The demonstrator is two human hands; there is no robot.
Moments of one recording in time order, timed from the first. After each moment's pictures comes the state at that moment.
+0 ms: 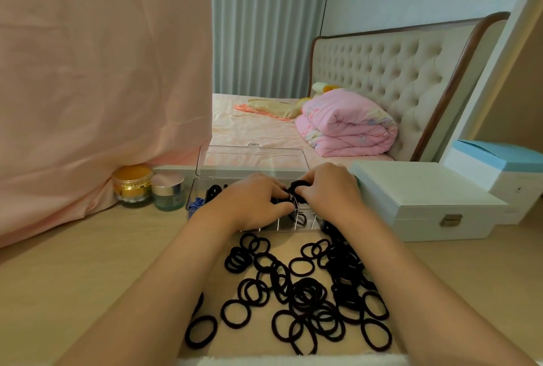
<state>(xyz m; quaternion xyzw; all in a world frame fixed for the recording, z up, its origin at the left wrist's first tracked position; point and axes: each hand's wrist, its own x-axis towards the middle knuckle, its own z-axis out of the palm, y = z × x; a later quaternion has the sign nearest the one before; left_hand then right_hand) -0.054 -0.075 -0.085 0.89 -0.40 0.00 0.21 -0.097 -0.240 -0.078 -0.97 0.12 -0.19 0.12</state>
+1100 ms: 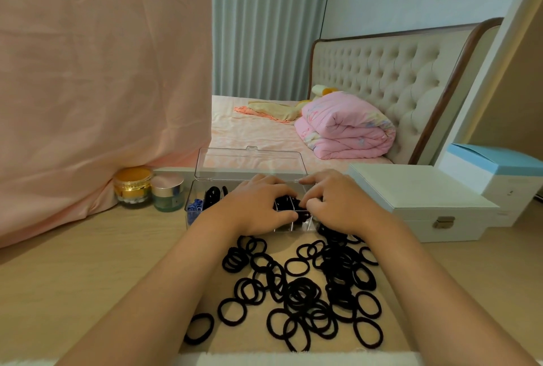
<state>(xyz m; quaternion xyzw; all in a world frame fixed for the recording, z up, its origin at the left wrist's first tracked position) -0.061 -0.080 -0.087 0.89 -0.41 0.02 0.19 -0.134 -0.258 -0.065 -0.98 -0.04 -0.10 0.17</state>
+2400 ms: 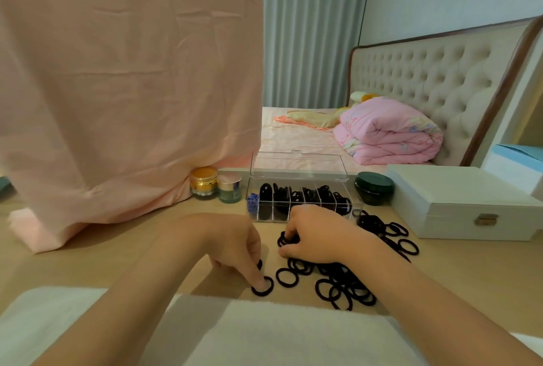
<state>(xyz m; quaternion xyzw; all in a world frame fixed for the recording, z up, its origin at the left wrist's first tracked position) -0.141 0.044 -0.059 0.93 -0.23 -0.28 0.09 -0.158 -0.152 -0.088 -0.98 -0.18 0.01 0.02</state>
